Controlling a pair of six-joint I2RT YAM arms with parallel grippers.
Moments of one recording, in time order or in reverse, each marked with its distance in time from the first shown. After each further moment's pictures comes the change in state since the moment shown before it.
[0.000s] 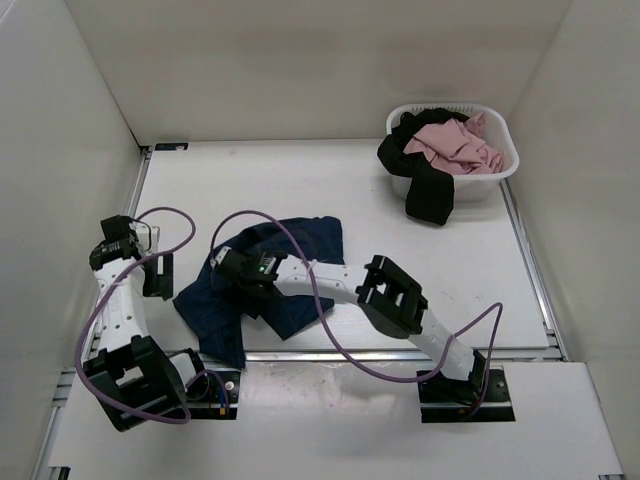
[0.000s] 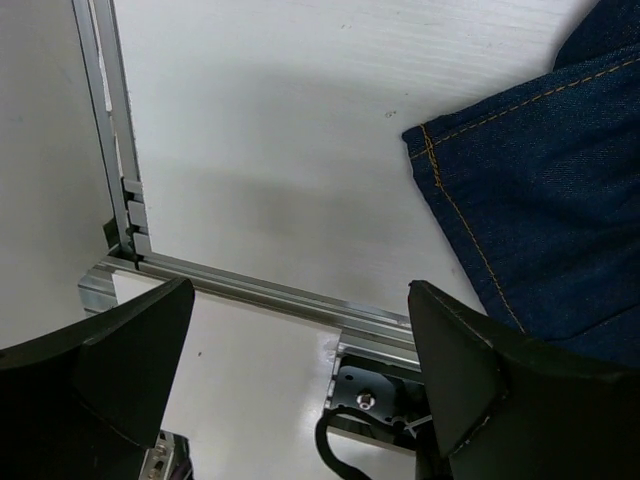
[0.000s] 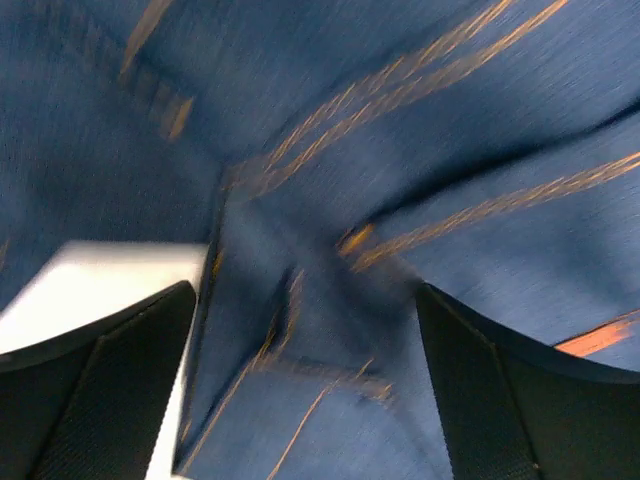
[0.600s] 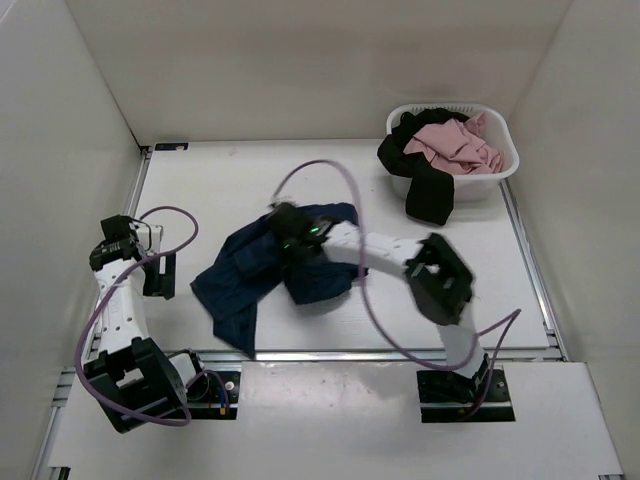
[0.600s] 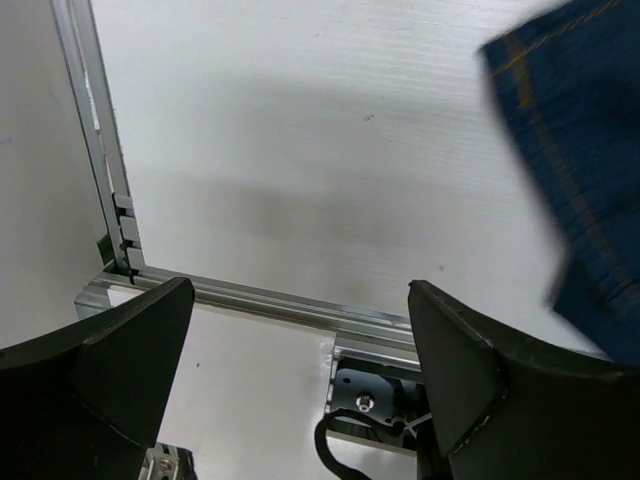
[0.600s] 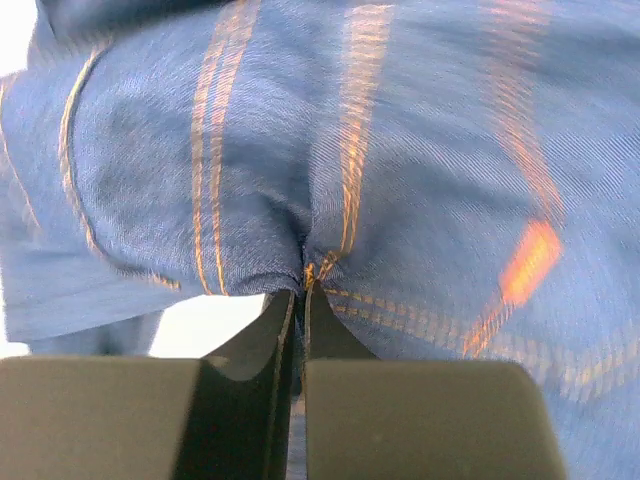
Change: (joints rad) left arm 0.001 0.000 0.000 0.000 0.040 0.014; right arm -0.198 -0.180 -0.185 0.176 -0.056 0.352
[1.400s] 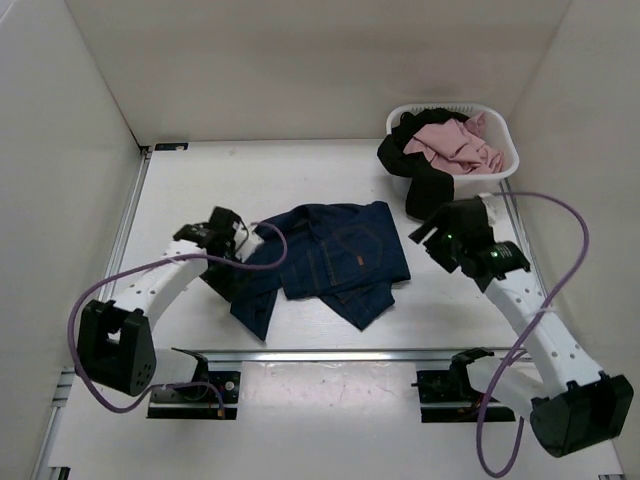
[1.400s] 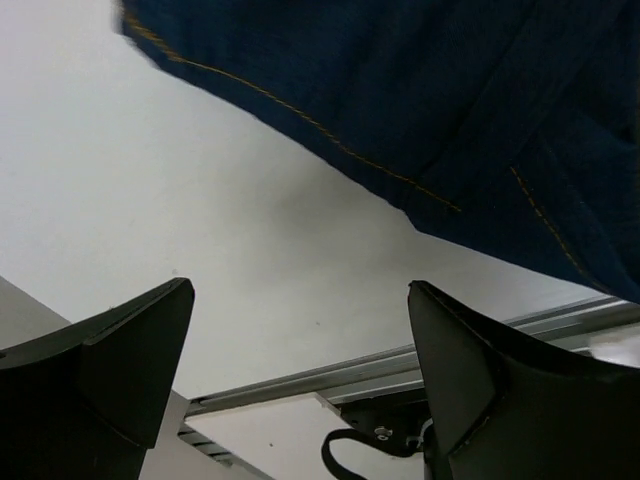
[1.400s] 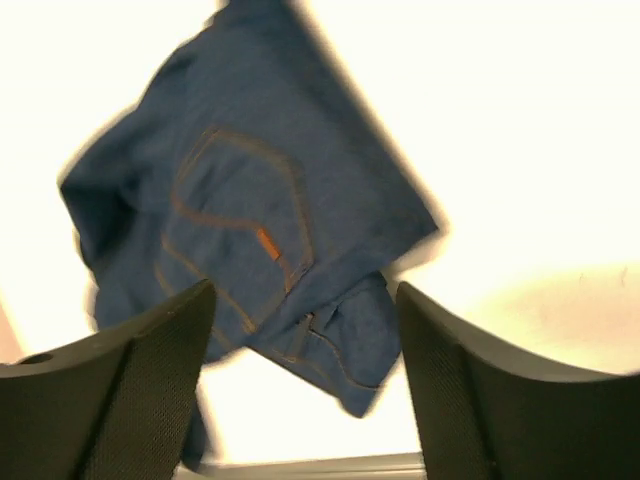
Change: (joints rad) left arm -0.703 0.183 0.050 0.009 -0.017 -0.008; right arm -0.734 -1.126 -0.810 -0.143 -0.027 0.544
